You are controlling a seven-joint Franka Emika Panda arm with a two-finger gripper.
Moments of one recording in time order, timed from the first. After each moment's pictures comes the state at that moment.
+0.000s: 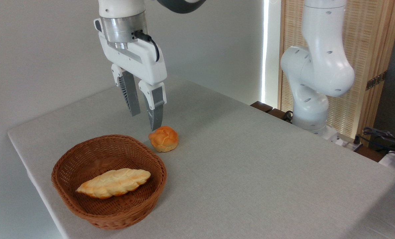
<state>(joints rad) -0.24 -0.04 0.08 -1.76 -0.06 1.76 0.61</state>
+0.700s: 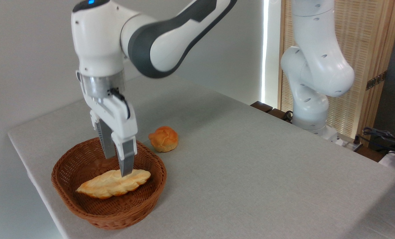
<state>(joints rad) -0.25 0.18 0.07 -1.77 -0.07 2.08 0.66</state>
